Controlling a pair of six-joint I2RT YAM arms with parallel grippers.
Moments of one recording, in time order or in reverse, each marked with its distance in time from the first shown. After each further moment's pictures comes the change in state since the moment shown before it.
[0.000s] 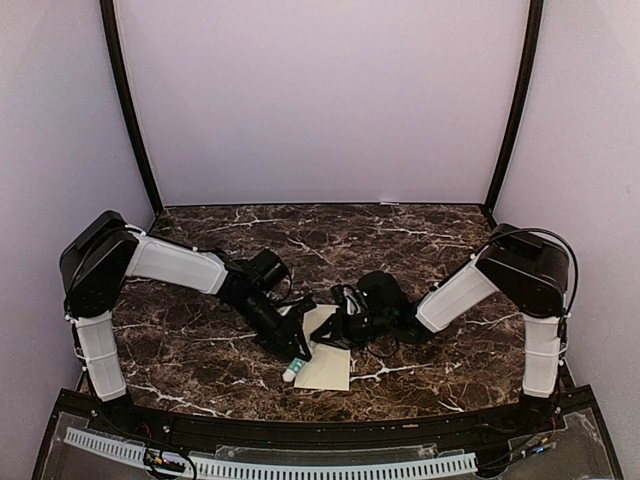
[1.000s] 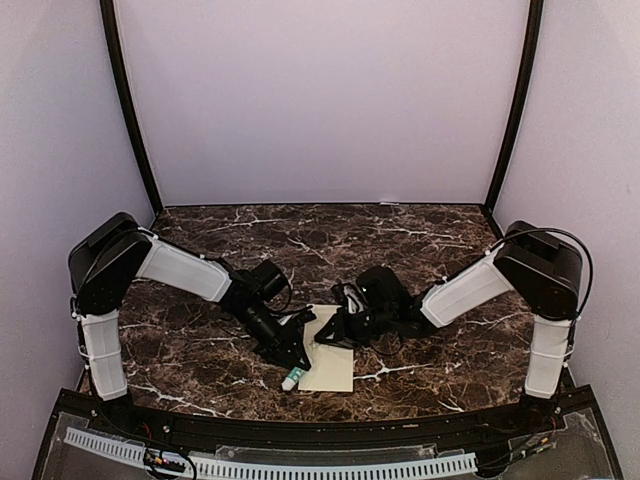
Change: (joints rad) left arm 0.001 0.055 -0.054 0.059 0.076 -0.018; right arm 0.006 -0.080 0.016 -0.172 0.018 -0.075
